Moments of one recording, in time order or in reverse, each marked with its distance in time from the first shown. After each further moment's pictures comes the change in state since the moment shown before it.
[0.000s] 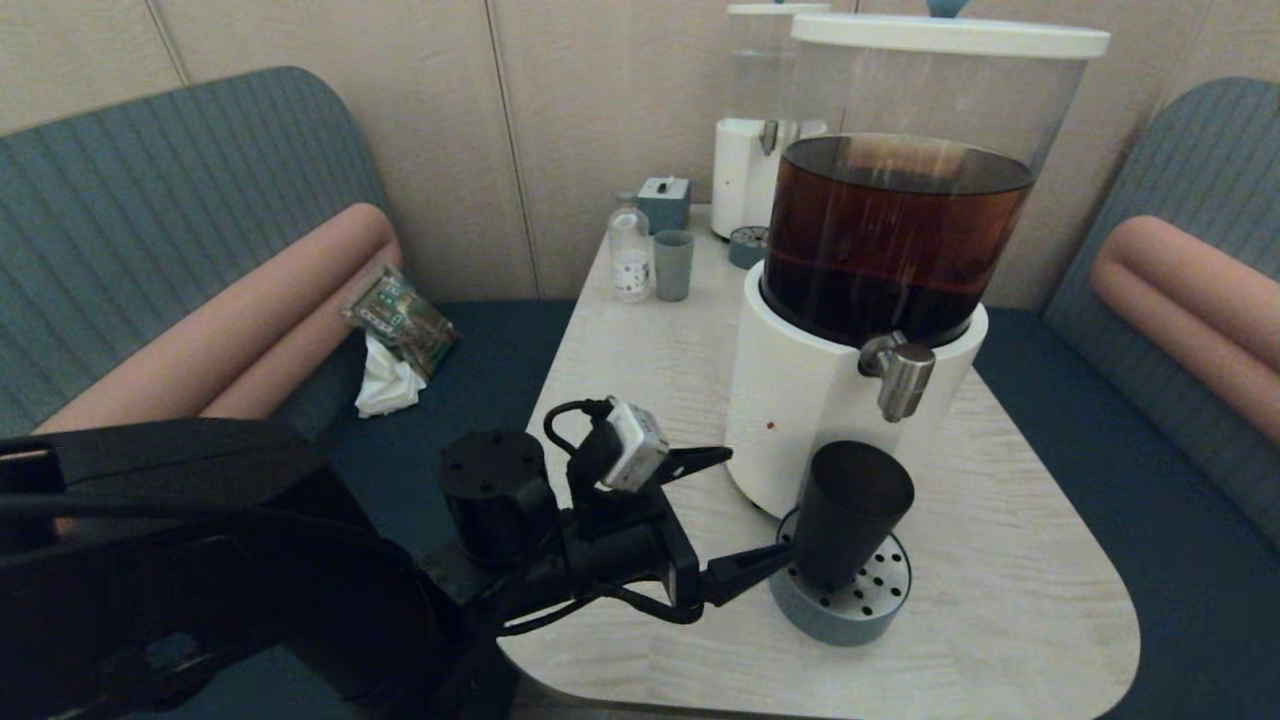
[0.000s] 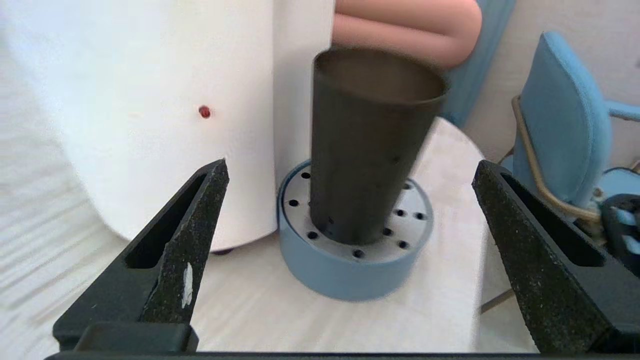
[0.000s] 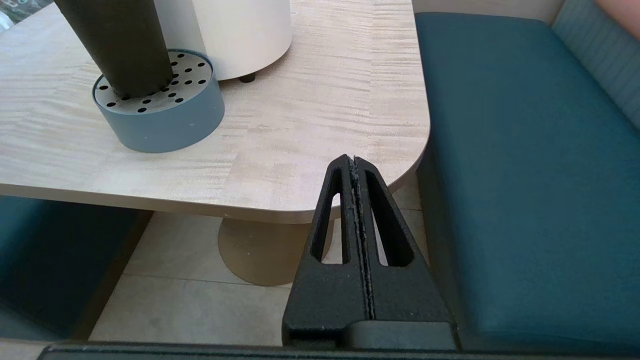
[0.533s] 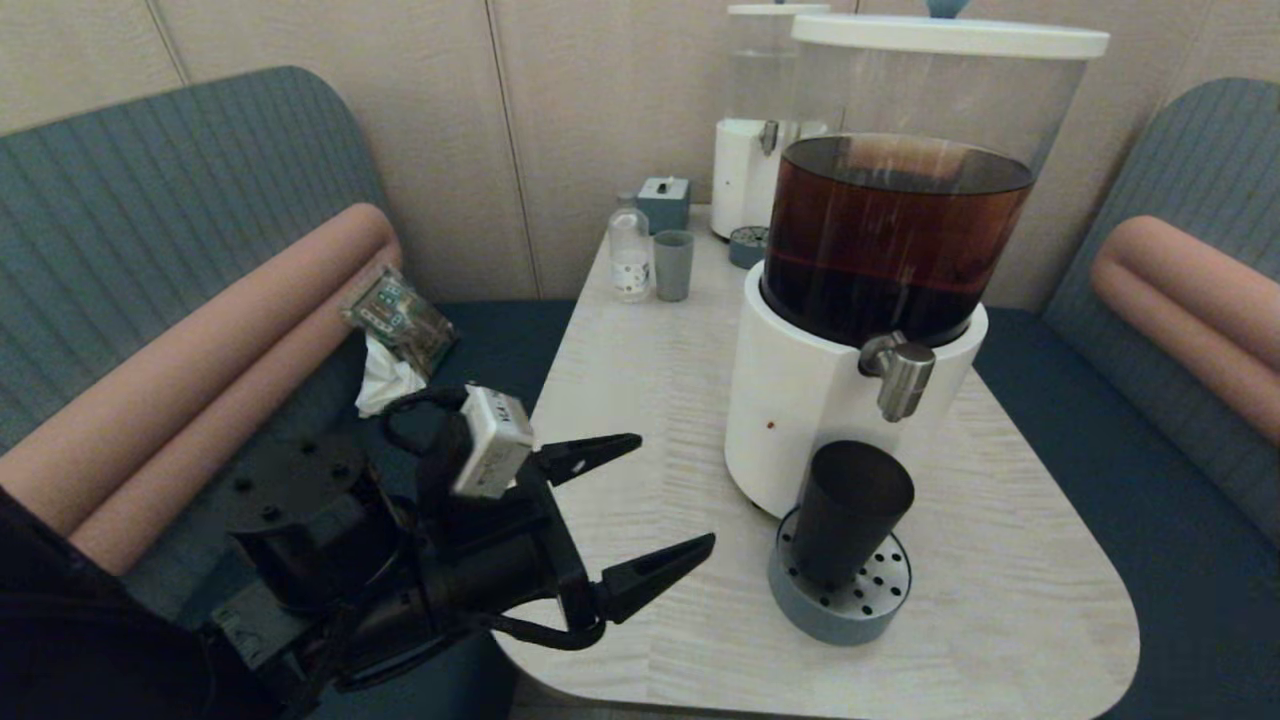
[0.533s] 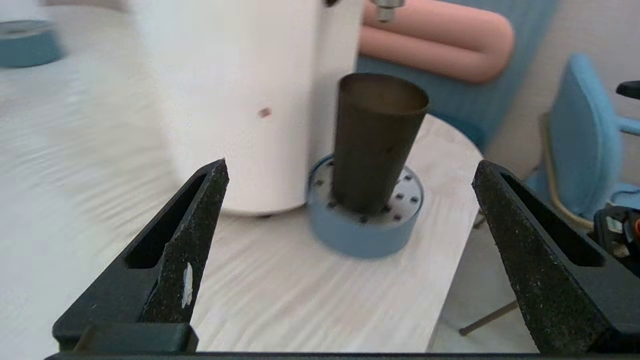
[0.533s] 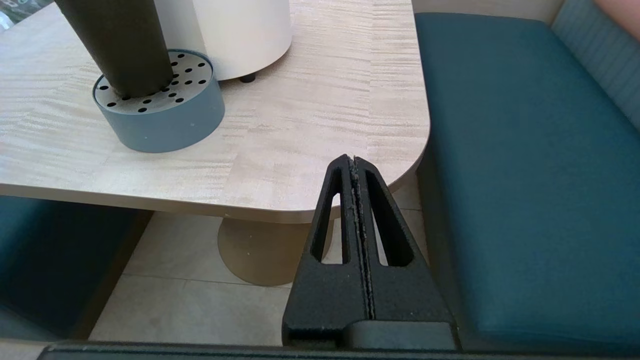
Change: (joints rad) left arm 0.075 -0.284 0.278 -0.018 0.047 -0.009; right arm 0.000 0.000 0.000 0.000 0.000 0.000
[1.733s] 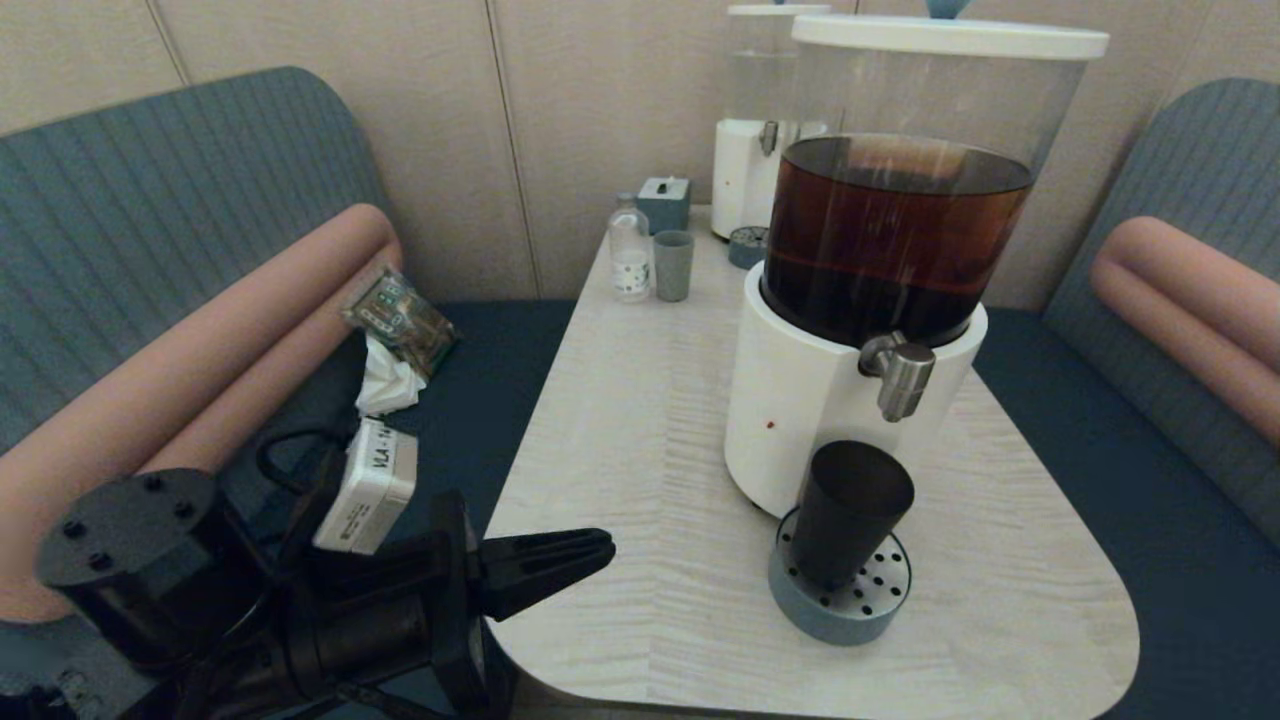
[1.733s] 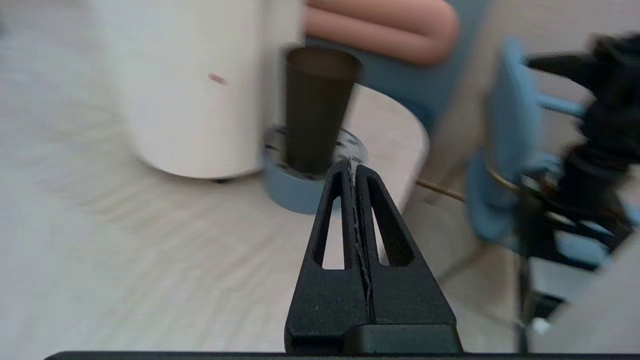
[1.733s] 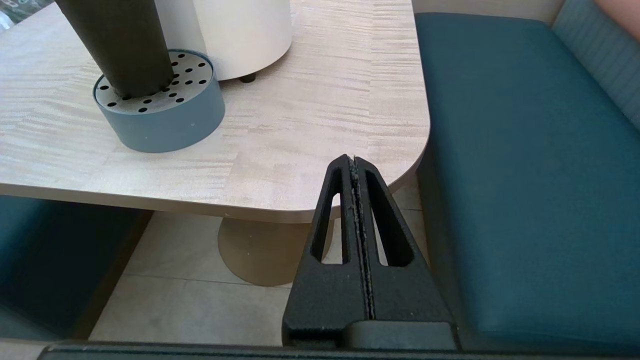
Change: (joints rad) left arm 0.092 -0.136 0.159 0.014 -0.207 -0.030; right arm 0.000 0.000 0.000 0.000 0.000 0.000
